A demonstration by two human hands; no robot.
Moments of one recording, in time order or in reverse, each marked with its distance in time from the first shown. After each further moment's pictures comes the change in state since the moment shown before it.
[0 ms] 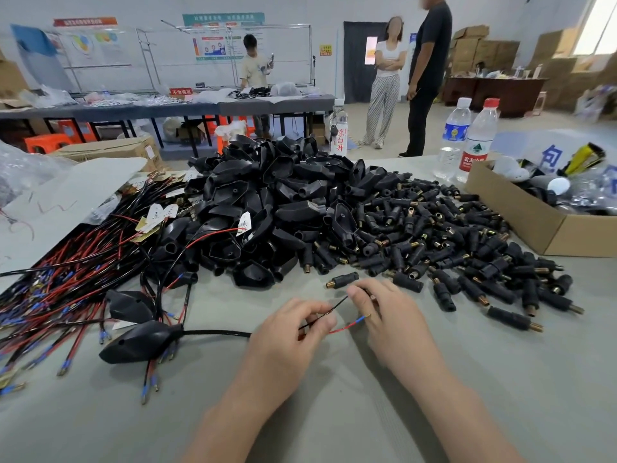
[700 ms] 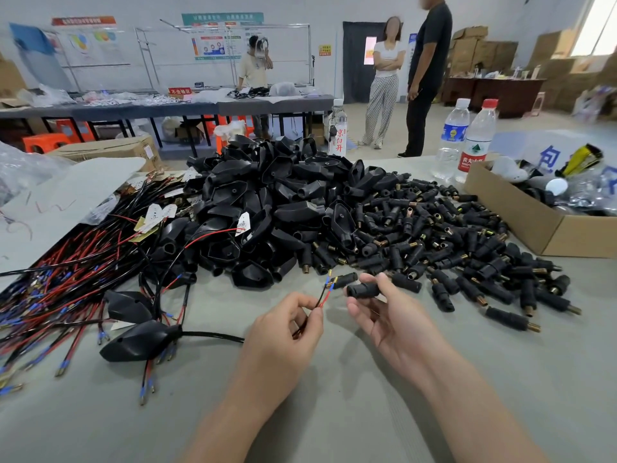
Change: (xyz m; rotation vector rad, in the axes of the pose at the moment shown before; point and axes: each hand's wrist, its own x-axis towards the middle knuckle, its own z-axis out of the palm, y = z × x) left_hand -0.004 0.001 0.002 -0.082 0.131 0.020; right_hand 0.009 -0.019 -0.008 1.446 -0.014 0.702
